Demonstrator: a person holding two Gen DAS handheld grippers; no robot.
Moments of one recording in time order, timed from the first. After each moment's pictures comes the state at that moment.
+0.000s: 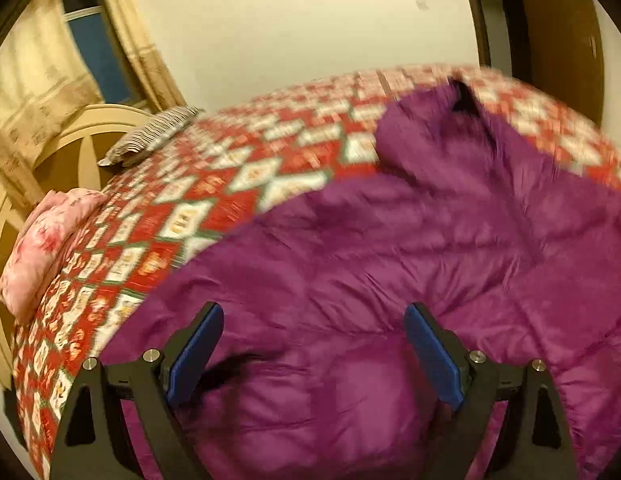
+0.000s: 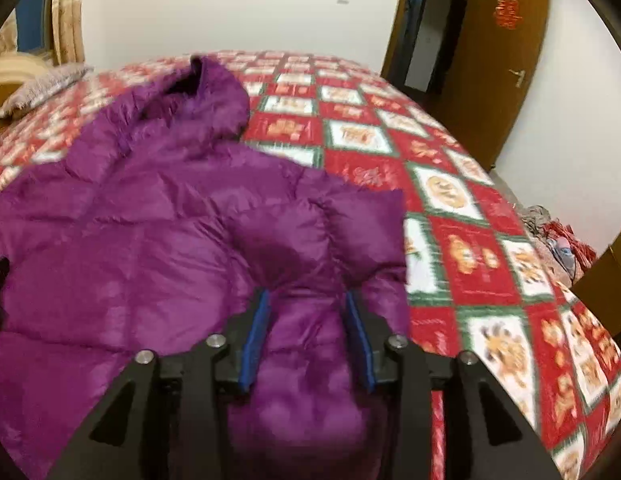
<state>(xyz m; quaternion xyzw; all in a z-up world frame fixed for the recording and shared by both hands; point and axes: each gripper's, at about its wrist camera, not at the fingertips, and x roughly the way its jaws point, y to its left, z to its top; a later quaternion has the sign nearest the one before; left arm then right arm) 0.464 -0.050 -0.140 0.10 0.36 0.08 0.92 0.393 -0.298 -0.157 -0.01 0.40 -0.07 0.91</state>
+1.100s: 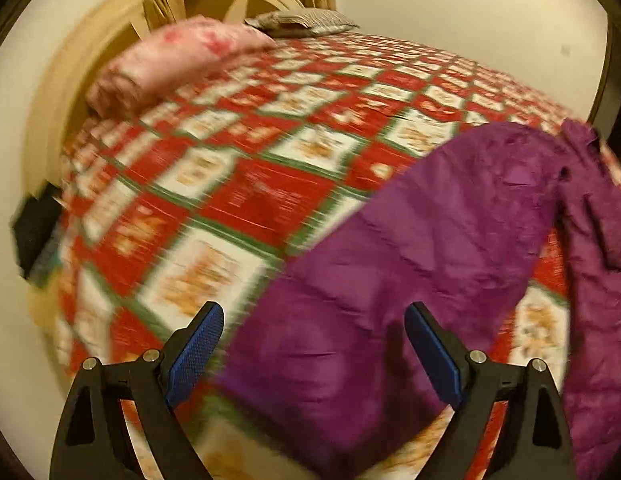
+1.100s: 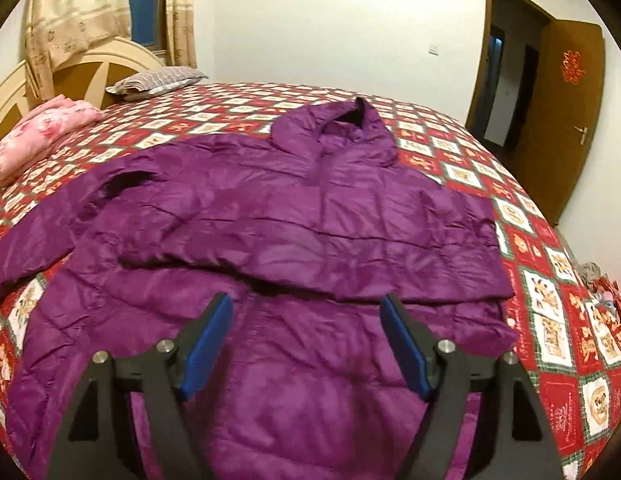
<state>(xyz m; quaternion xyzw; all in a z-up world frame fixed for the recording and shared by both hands) 0.196 0.249 -0.166 -0.10 0.44 0.21 0.87 0.269 -0.178 -0.145 -0.06 0.35 0.09 0.93</state>
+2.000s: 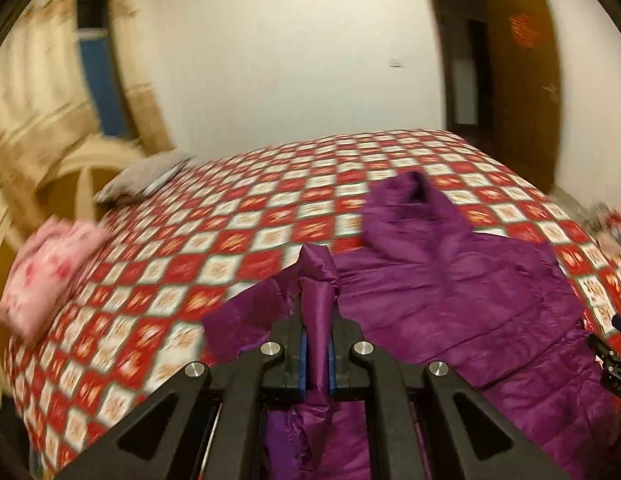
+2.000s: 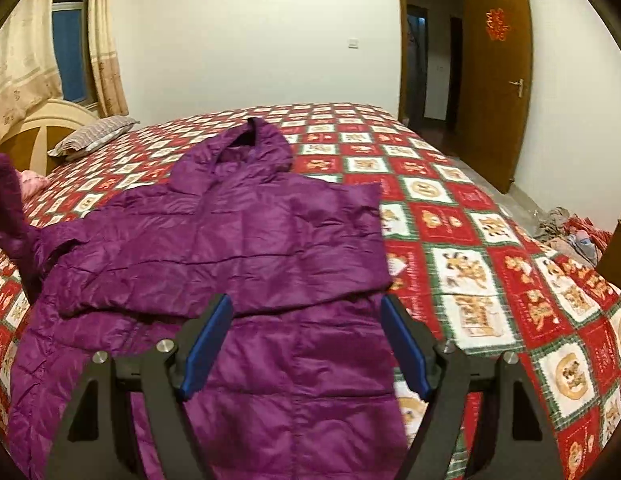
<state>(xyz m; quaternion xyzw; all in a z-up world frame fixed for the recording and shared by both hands) 0.349 -0.045 -0.014 0.10 0.29 -0.01 0.95 0.262 -0.300 -0.129 0.04 0.33 -0.02 0.94</state>
